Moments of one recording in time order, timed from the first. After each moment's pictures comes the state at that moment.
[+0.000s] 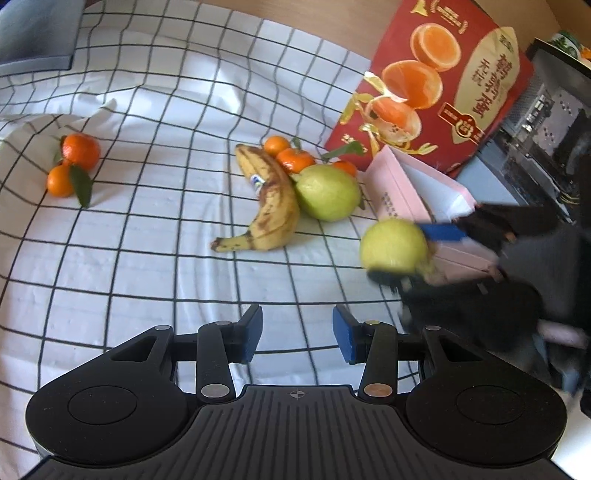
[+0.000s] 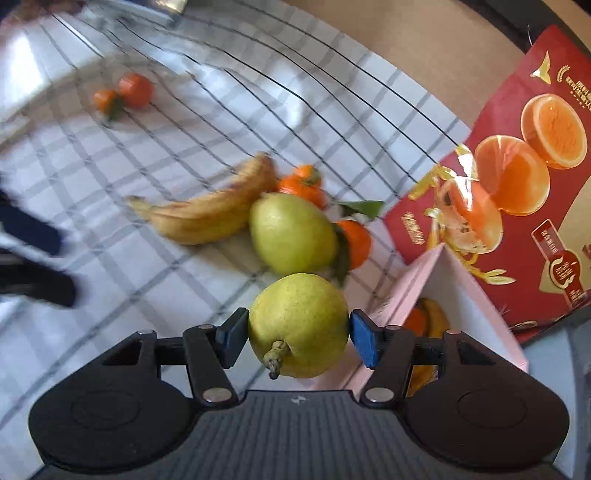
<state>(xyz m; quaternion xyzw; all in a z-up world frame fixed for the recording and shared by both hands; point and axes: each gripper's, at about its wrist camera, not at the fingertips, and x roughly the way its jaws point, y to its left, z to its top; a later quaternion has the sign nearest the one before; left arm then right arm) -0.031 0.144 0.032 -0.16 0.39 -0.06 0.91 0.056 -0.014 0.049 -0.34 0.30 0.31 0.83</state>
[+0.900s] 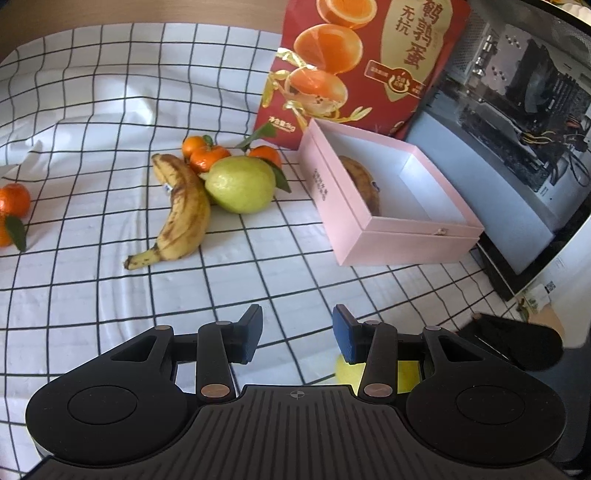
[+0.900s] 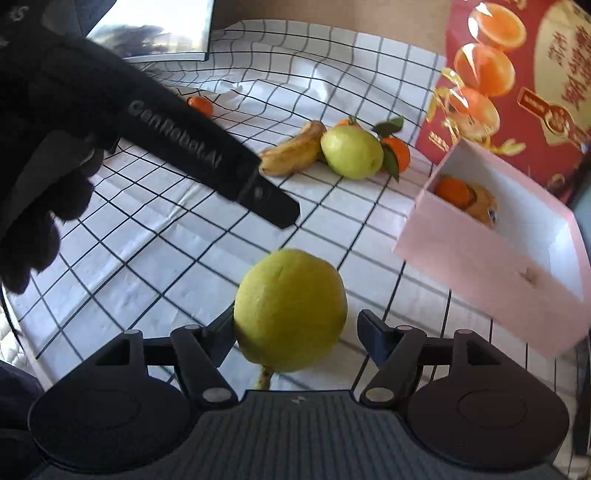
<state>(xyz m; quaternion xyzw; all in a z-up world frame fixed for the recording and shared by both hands) -0.017 0.082 0.042 -0.09 0.40 -0.11 0.90 -0.030 -0.089 0.023 -0.17 0.36 0.34 0.85</state>
